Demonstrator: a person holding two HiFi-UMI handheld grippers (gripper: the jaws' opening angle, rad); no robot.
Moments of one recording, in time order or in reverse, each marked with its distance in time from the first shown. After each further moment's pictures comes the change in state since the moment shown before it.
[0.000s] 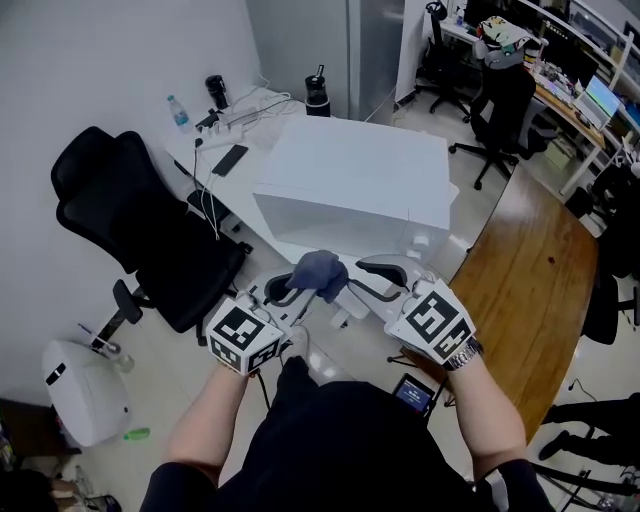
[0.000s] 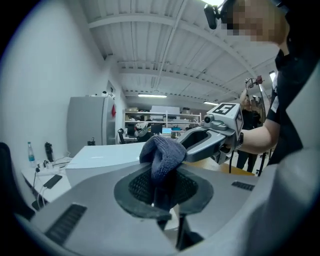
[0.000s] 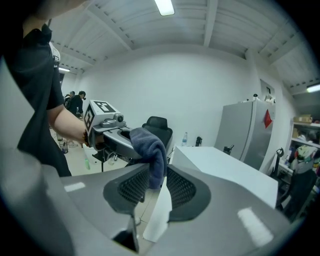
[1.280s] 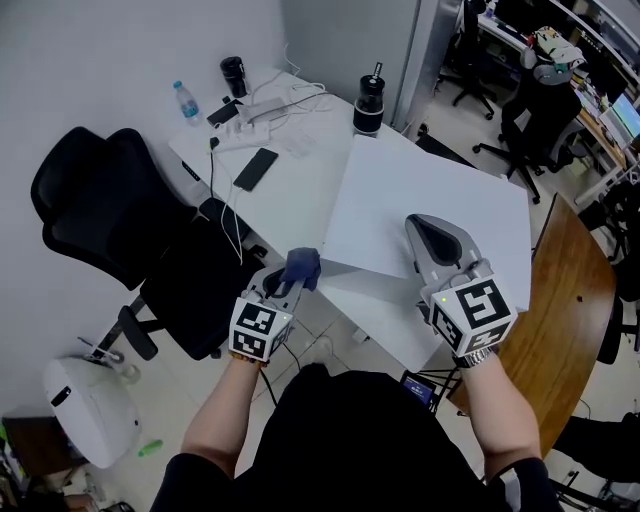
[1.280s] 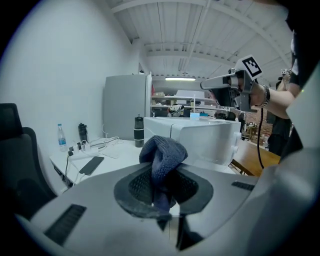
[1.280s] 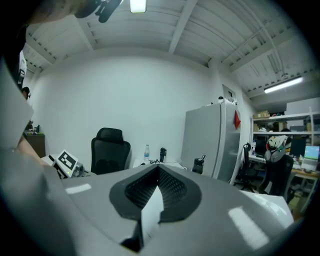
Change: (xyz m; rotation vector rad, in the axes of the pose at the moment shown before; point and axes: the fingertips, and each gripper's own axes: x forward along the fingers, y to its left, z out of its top) left arm 0.001 0.296 -0.132 -0.090 0.187 0.247; right arm 0.166 -0.190 0.088 0.191 -0.132 -0.425
